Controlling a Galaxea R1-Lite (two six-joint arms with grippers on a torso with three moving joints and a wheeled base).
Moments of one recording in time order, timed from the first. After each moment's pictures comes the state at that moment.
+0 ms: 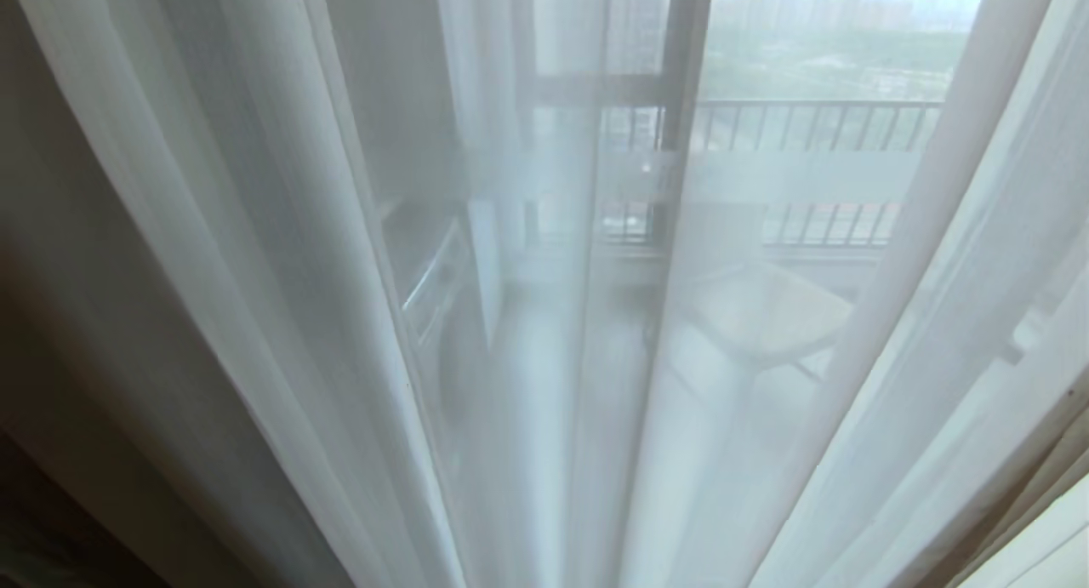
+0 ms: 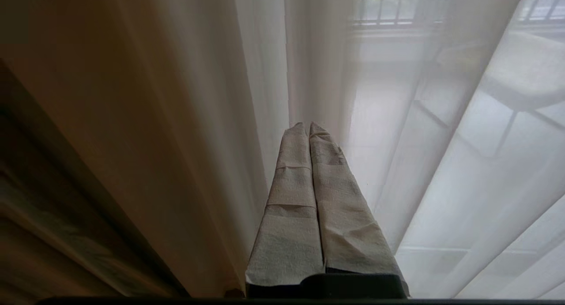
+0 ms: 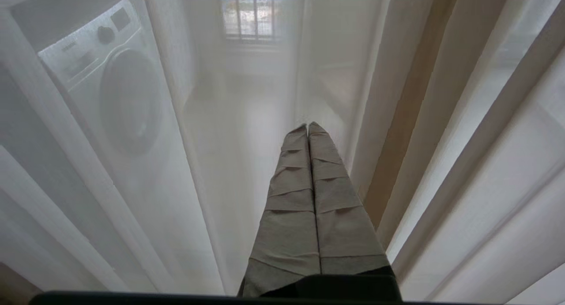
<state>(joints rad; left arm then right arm) 0.01 0.00 -0.04 0.09 0.02 0.05 0.00 0.00 0.00 0.00 0.01 -0.02</state>
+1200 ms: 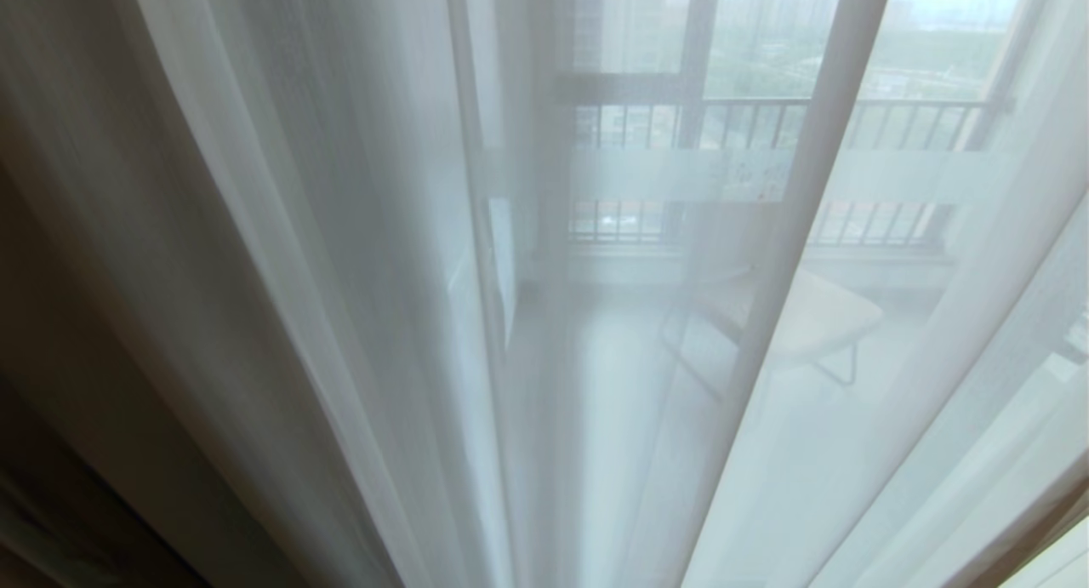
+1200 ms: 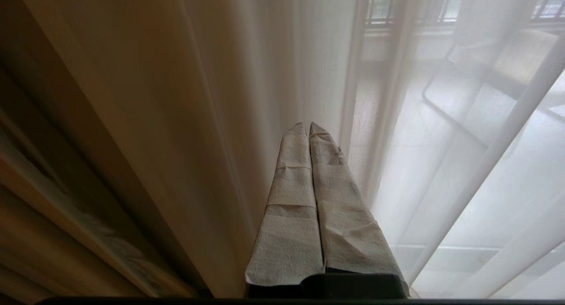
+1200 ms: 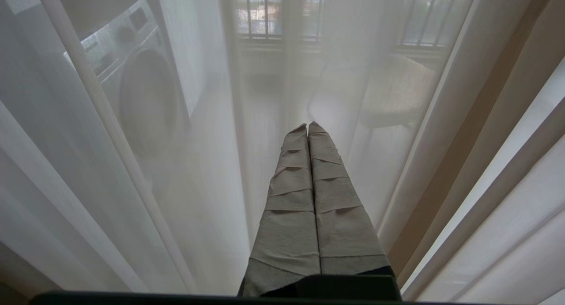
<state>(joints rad) 0.01 0.00 -0.04 0.09 0.02 0.05 0.00 0.00 0.00 0.00 0.01 -0.02</state>
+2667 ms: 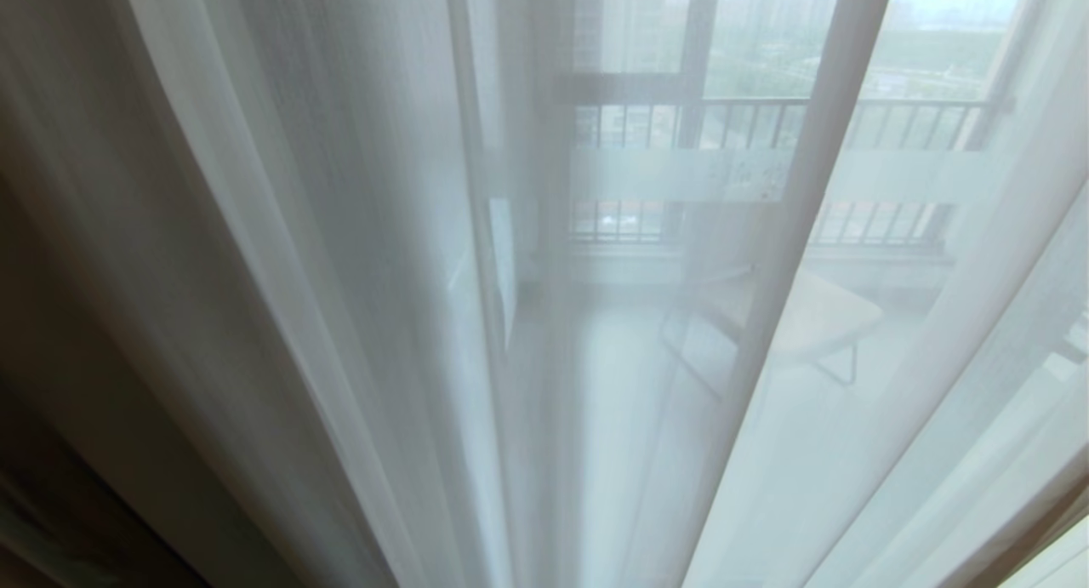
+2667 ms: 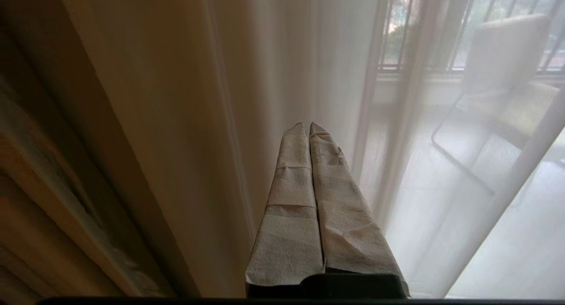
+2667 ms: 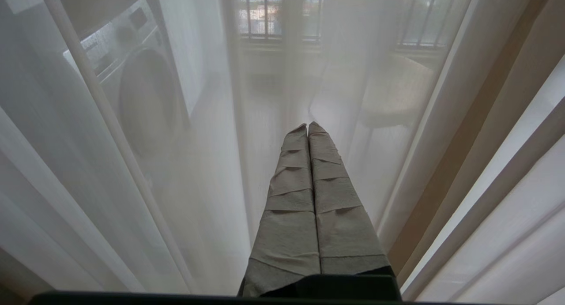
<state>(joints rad) 0.01 0.13 -0.27 0.10 0.06 0.04 0.00 0.00 0.00 0.00 0.01 -0.02</state>
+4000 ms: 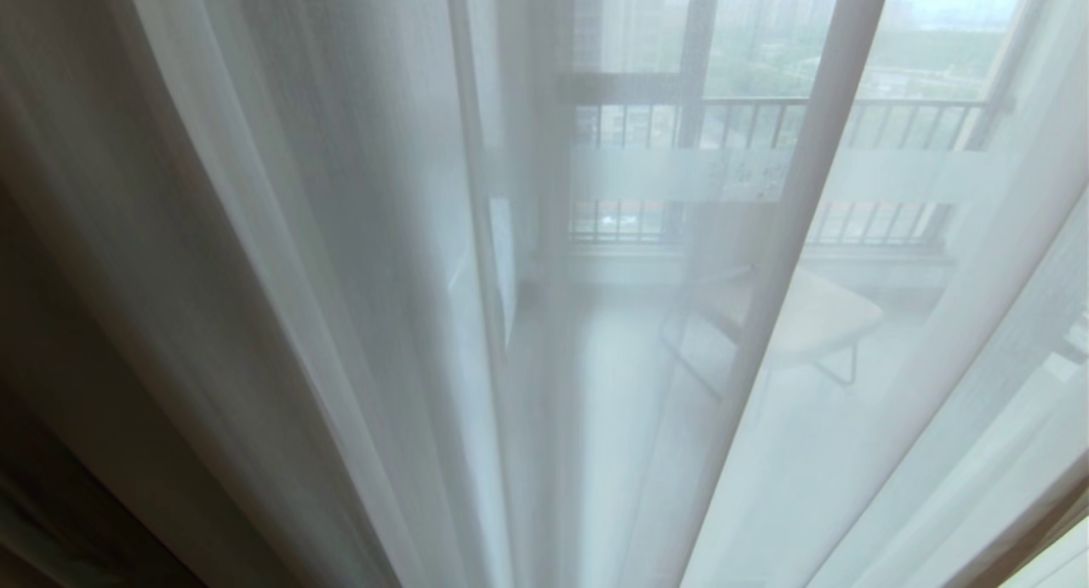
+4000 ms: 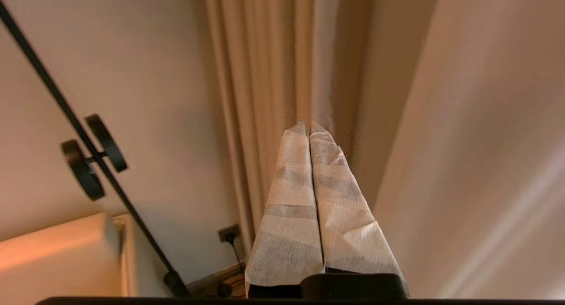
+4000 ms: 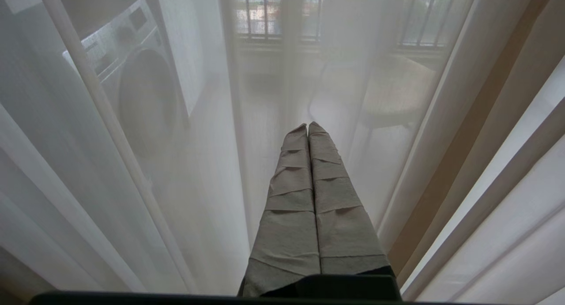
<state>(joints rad) 0.24 0.85 -0.98 0.11 0.83 0.01 0.00 0.00 0.00 0.00 0.01 -0.02</state>
